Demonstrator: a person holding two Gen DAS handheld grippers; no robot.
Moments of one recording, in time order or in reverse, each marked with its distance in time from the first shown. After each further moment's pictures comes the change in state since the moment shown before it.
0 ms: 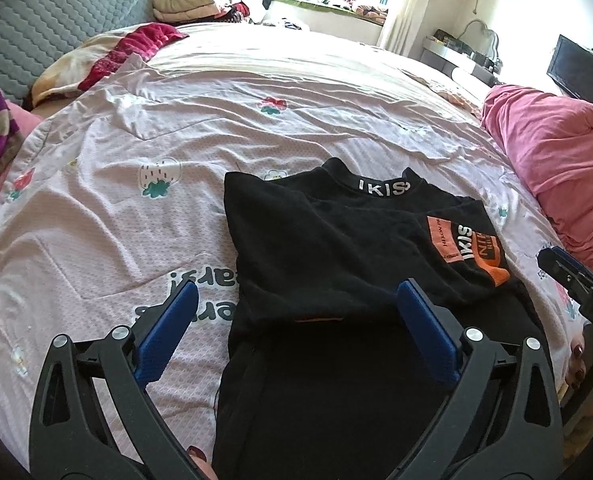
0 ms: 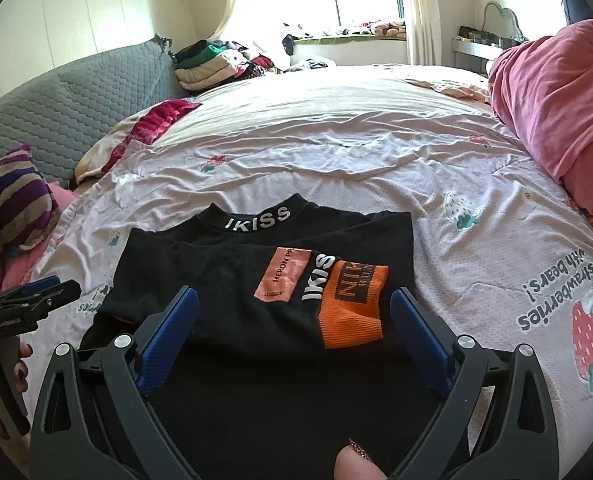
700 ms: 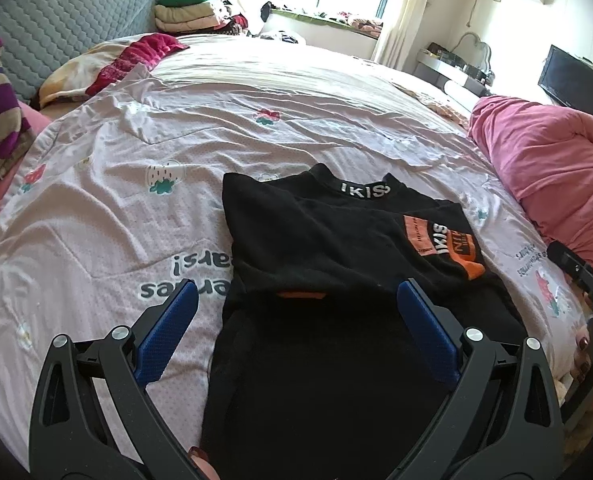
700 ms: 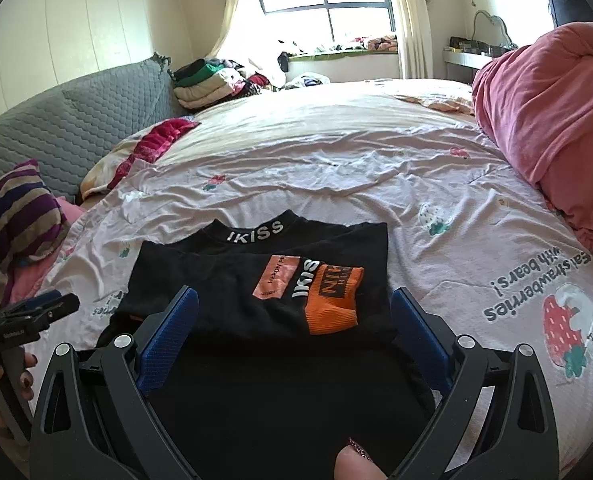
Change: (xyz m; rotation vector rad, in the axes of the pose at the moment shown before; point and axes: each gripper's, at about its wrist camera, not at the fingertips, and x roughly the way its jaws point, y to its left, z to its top) left arm -0.038 -0.010 -0.020 -0.012 -0.048 -0.027; right arm -0.059 -0.010 -0.005 0.011 -0.070 -0.014
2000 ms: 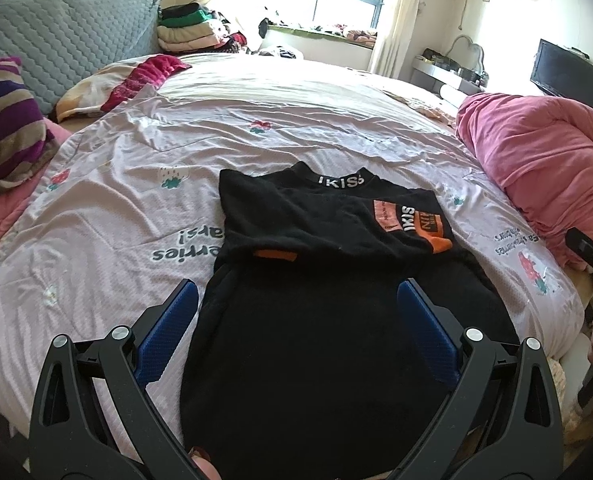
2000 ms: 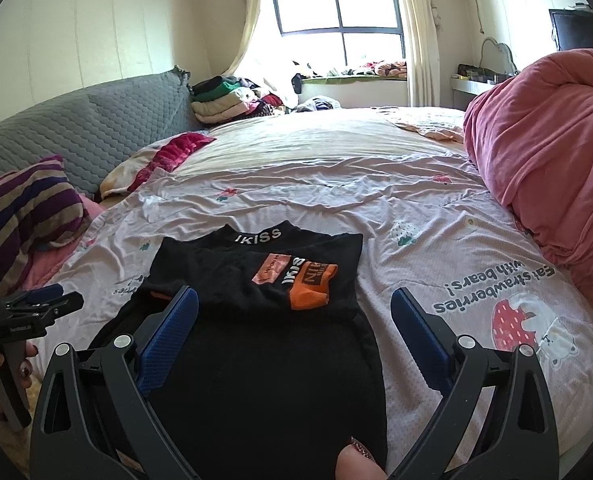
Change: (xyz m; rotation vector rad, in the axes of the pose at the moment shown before) left arm -0.064 -0.040 -0.043 0.031 -0.053 0.046; right arm -0.091 -0.017 -0.023 -0.060 -0.063 0.031
